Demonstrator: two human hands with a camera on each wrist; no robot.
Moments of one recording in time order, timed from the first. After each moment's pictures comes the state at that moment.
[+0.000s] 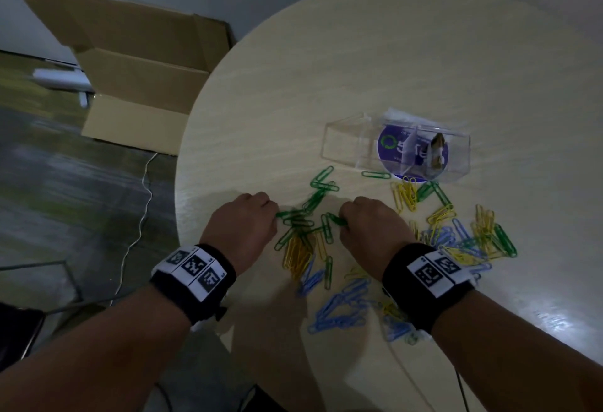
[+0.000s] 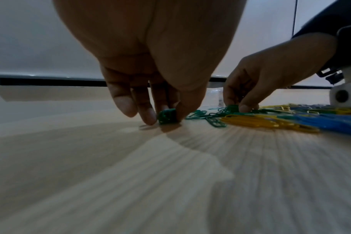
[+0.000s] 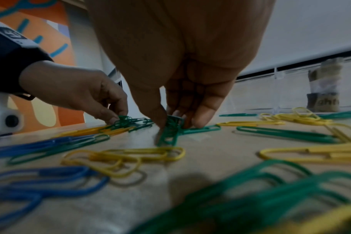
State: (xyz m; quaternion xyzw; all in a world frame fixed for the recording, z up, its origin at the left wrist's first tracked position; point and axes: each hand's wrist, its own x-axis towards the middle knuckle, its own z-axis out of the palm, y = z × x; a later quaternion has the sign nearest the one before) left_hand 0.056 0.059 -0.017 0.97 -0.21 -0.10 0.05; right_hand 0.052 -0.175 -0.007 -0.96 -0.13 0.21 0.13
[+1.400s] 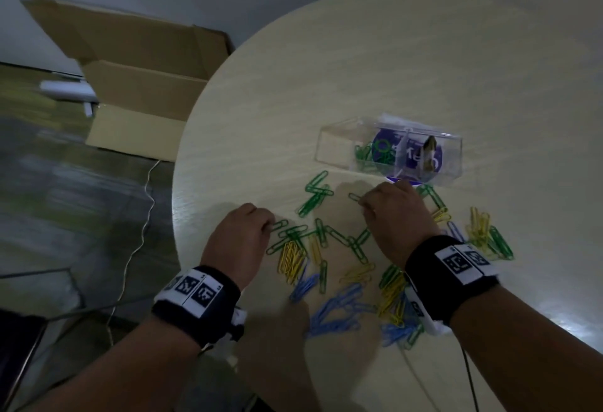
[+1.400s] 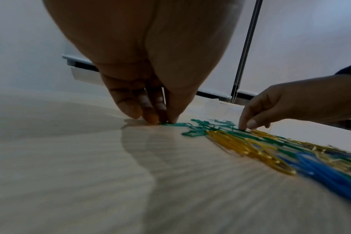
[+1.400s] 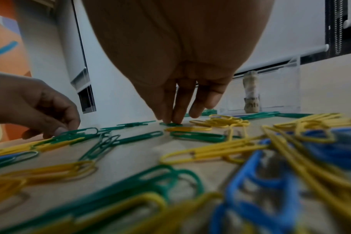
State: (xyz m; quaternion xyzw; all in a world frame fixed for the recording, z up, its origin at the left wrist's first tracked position) left_hand 0.039 0.048 -0.020 0.97 -0.09 -0.07 0.19; right_hand 0.069 -0.219 -0.012 -0.98 -0.15 0.10 0.05
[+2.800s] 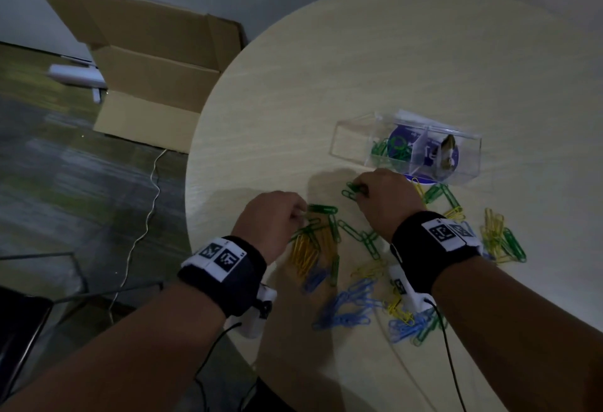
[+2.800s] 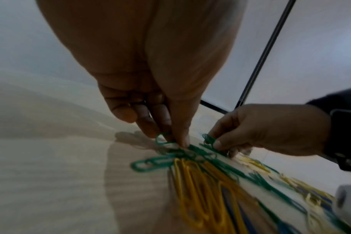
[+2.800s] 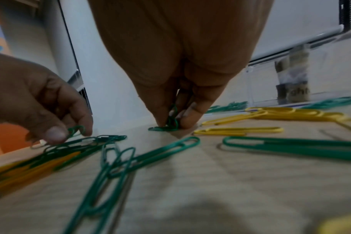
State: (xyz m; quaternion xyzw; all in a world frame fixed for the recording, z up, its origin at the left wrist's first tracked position) left_hand 0.057 0.027 -0.003 0.94 -0.05 -0.18 0.28; right_hand 0.094 -0.186 -0.005 -0.96 -0.05 0.19 0.19
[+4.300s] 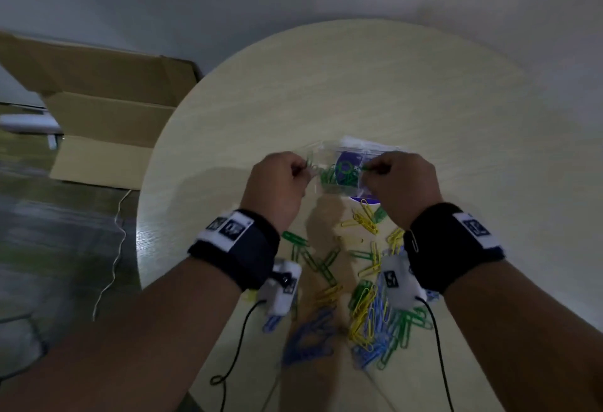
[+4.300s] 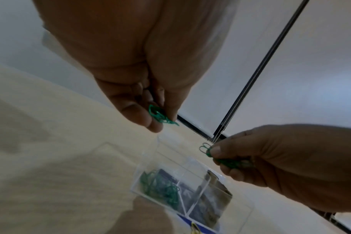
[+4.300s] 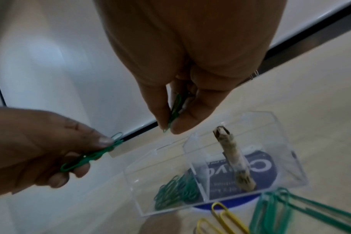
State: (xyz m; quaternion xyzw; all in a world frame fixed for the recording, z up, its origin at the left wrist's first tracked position) left_hand 0.135 -0.067 0.041 0.92 -0.04 -0.07 0.39; right_hand 0.116 -0.260 0.048 -0.92 0.15 0.03 0.35
